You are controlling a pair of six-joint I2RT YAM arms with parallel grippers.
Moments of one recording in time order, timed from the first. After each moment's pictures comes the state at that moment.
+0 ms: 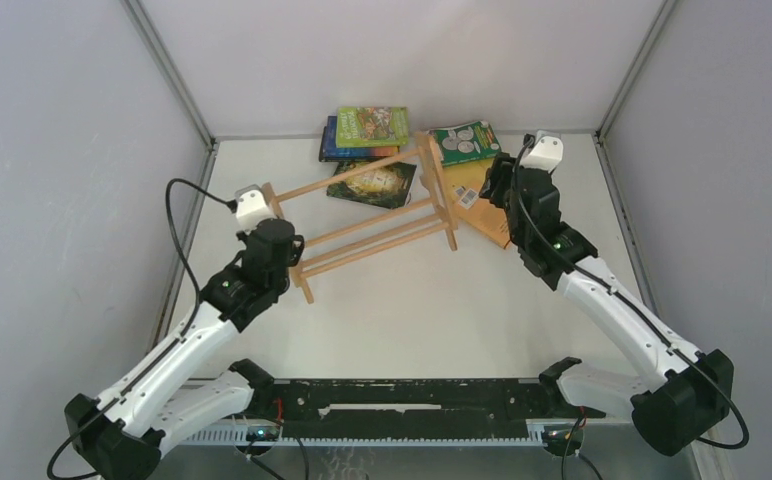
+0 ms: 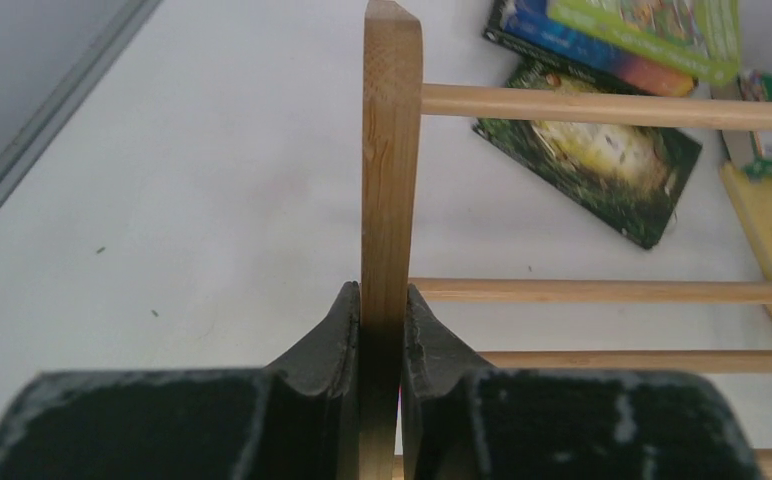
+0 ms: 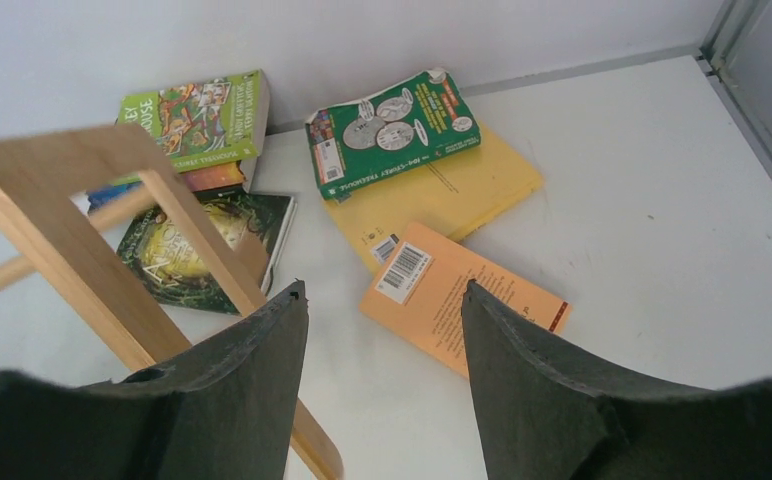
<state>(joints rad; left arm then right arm) -0.58 0.89 0.81 -0.41 -0.76 -0.55 0.50 1.12 1.01 -0.13 0.52 0.30</state>
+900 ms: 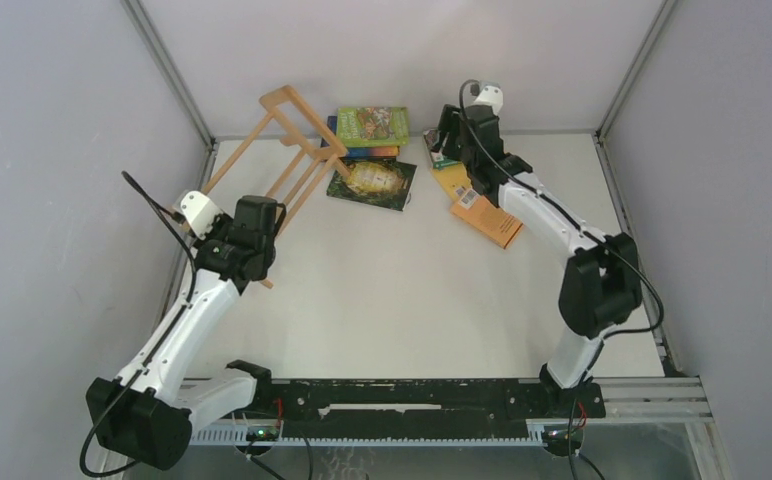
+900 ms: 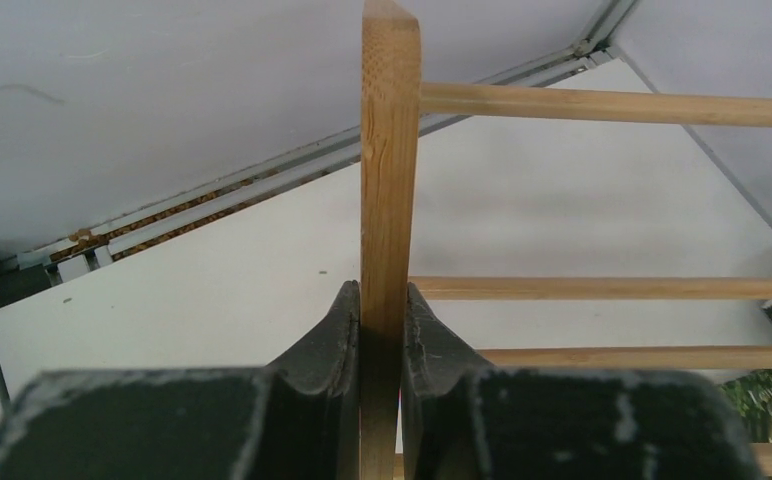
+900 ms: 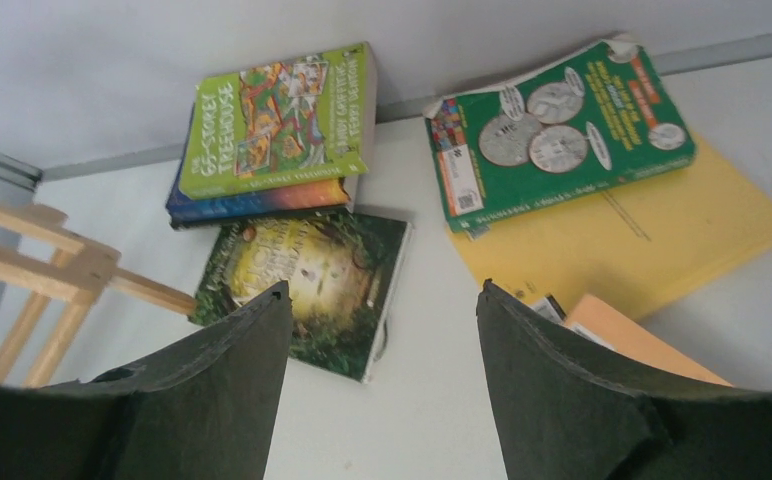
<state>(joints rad) -0.31 1.04 0.94 -0.71 -1.17 -0.96 0.44 1.71 1.48 -0.13 0.29 0.43</state>
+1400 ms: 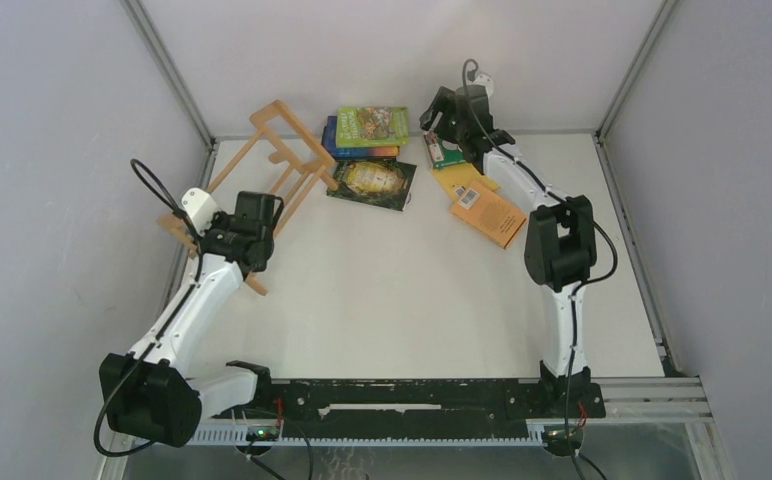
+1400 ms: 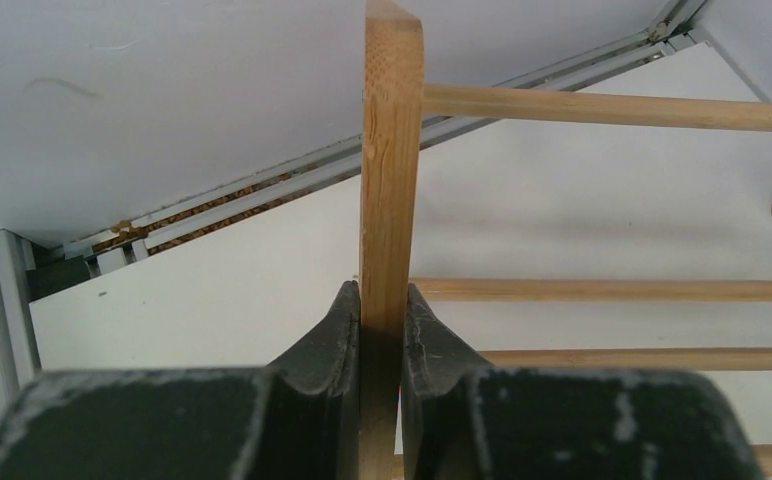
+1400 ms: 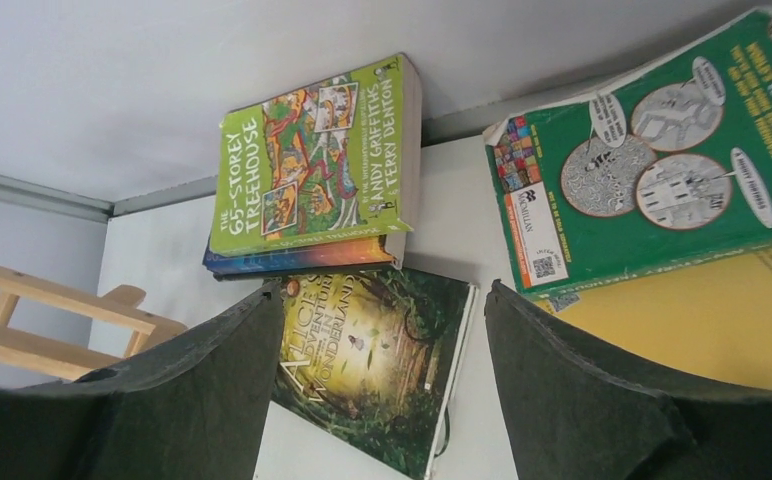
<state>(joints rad) -0.22 1.15 0.95 -0.71 -1.16 -0.97 0.34 2.12 1.90 -0.16 0.07 0.59</state>
